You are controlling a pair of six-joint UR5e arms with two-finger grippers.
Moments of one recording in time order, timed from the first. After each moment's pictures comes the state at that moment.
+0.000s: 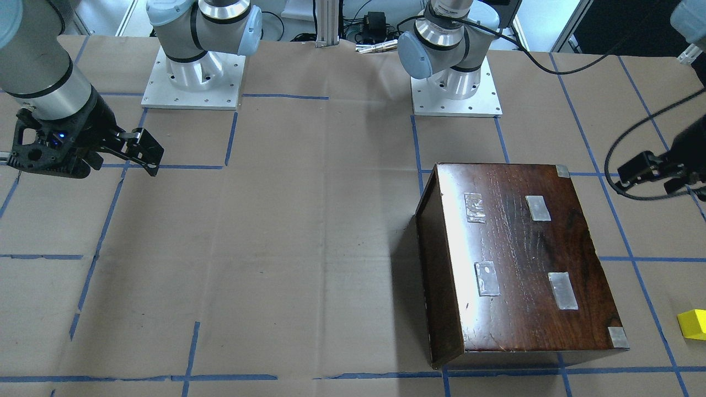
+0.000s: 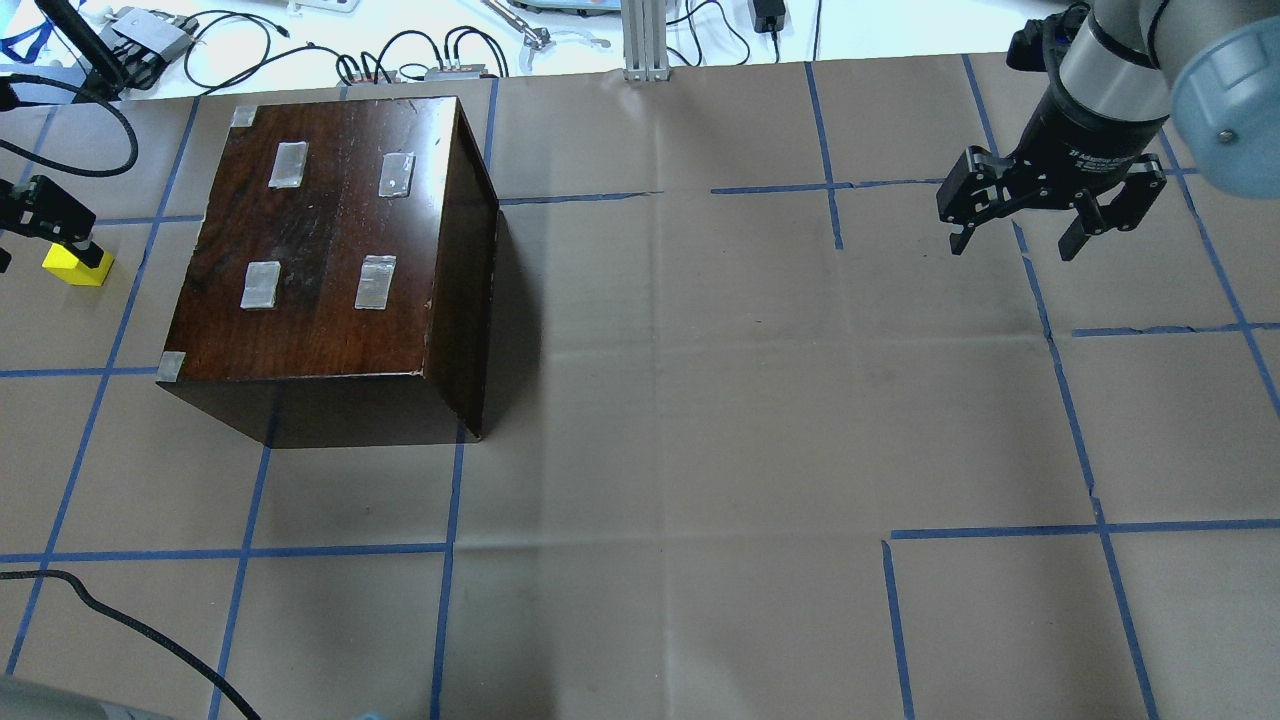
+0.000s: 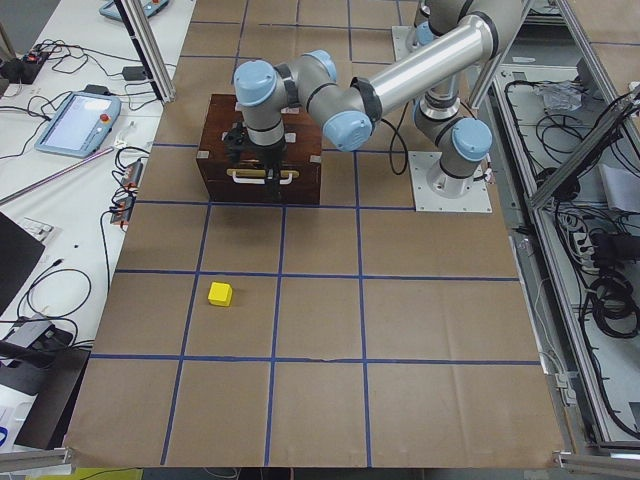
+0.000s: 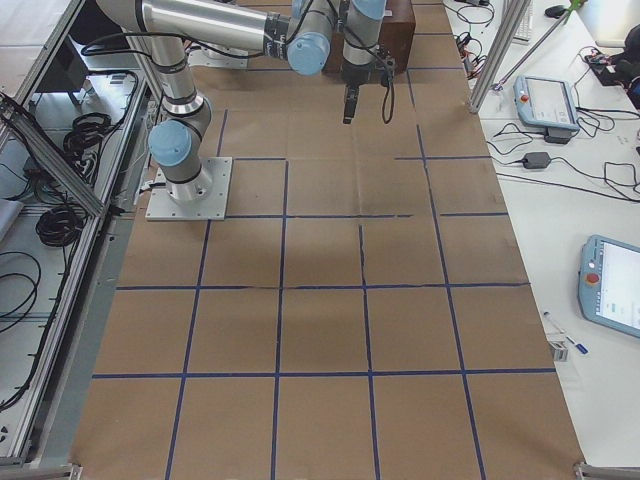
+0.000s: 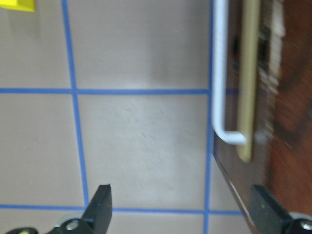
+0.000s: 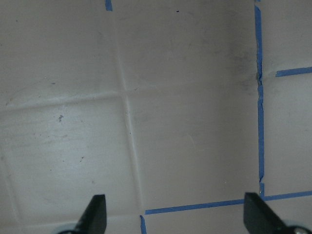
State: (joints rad) left arm -1.00 -1.86 -1.46 -1.43 1.61 0.54; right arm 1.43 -1.52 1.65 -1.63 -1.57 -0.03
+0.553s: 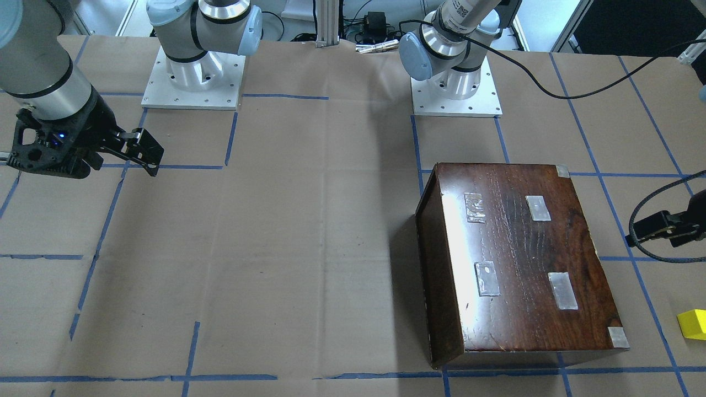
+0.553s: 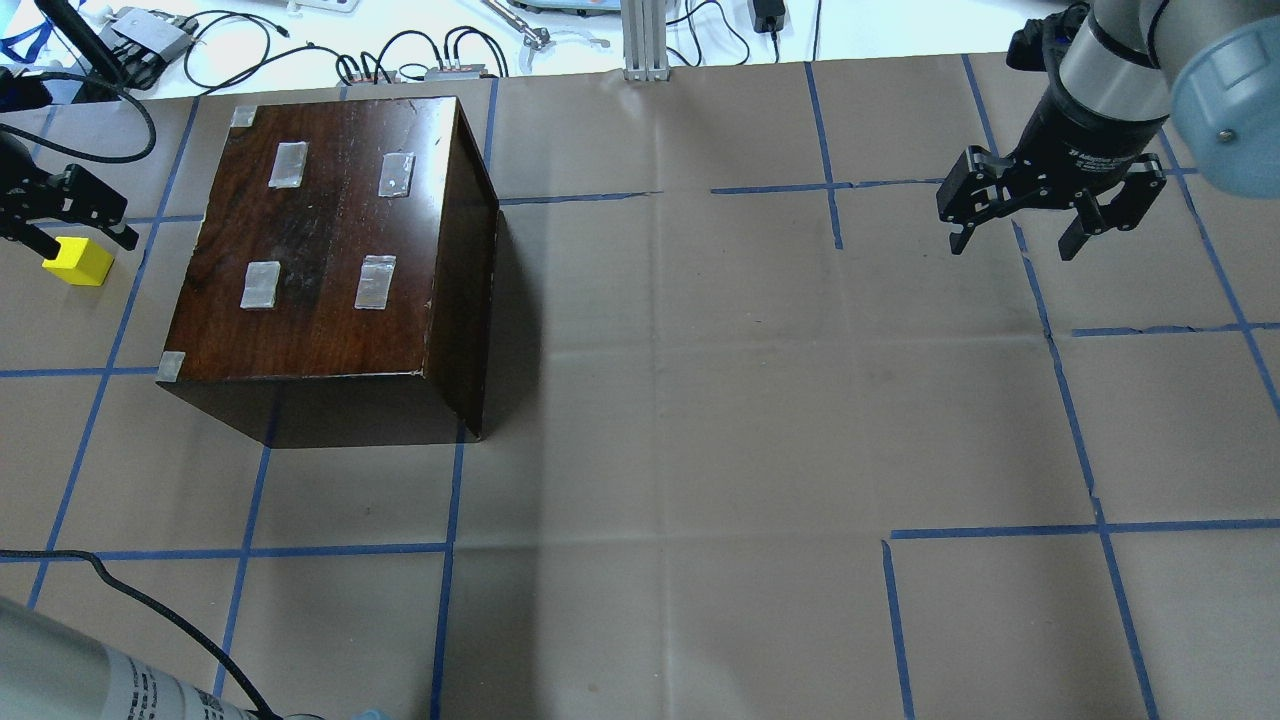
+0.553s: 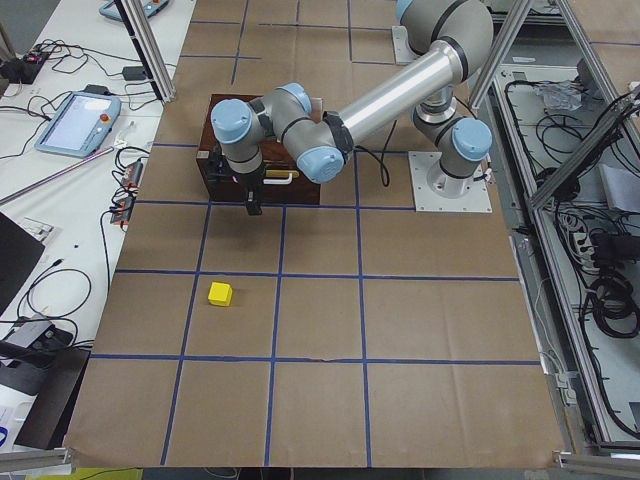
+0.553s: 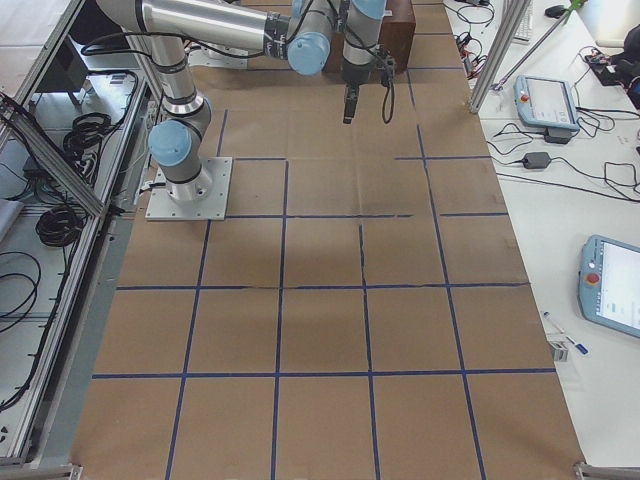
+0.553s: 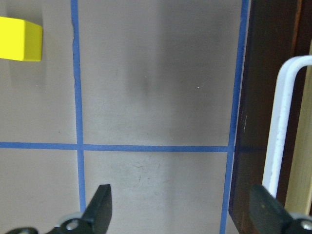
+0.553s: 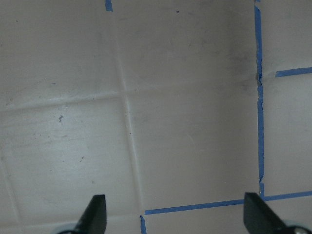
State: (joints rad) left arm -1.00 -1.97 -1.41 -1.42 1.51 0.54; right arm 1.43 -1.52 1.65 -1.63 -1.57 -0.03
